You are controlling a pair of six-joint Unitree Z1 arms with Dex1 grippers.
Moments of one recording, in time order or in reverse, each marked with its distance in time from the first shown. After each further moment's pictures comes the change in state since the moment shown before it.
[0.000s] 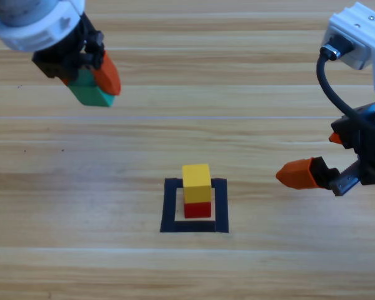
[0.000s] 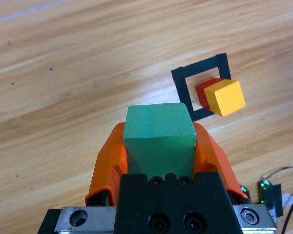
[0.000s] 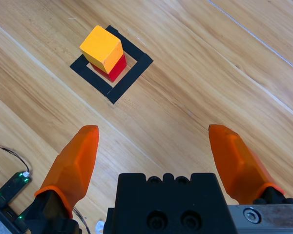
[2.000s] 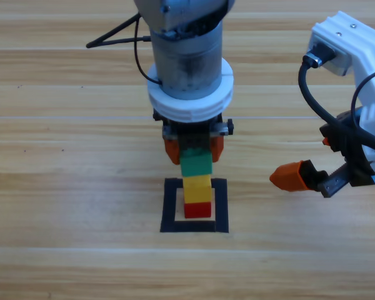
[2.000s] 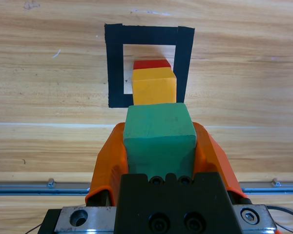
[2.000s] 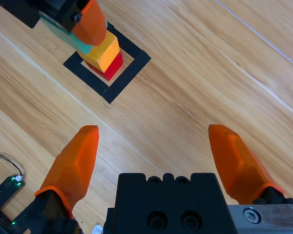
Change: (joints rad) arm 0 -0.263 0.462 -0.492 0.309 0.032 -0.607; arm 1 0.000 0.048 -0.022 0.007 -0.011 0.000
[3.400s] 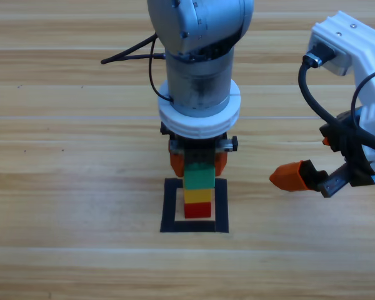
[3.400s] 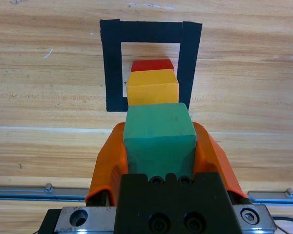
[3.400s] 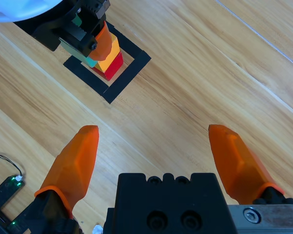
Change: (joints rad) arm 0 -0.011 0.057 -0.009 0.000 0.000 0.003; arm 1 0.000 0.000 0.000 0.000 0.000 0.000
